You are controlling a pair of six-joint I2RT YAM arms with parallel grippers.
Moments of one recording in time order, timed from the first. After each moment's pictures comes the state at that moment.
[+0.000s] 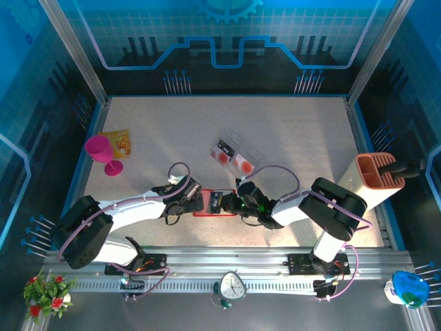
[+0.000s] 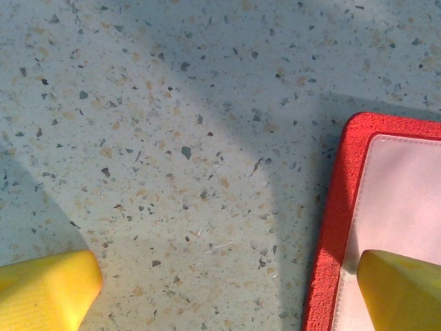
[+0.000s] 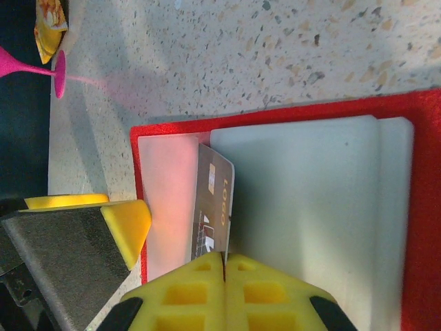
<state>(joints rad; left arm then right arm) -0.69 1.38 0.57 -0.42 -0.25 -0.85 0.90 1.69 0.49 0.60 -0.10 1.11</state>
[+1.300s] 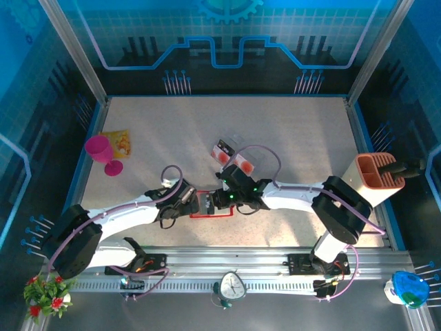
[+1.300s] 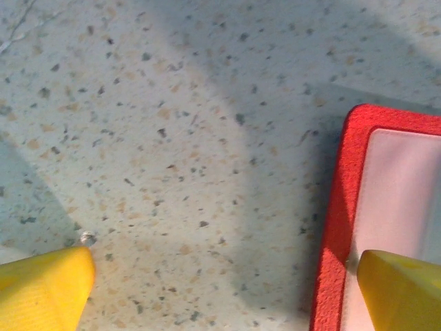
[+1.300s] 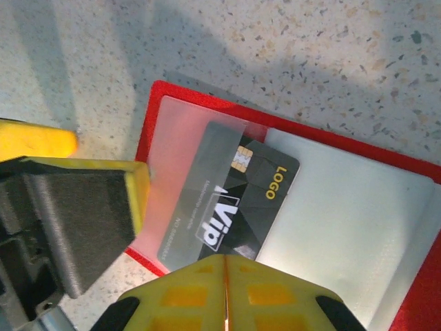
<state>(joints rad) -0.68 1.27 0.52 -0.48 -0.26 -0.92 0.91 1.66 0.86 -0.09 -0.17 0.67</state>
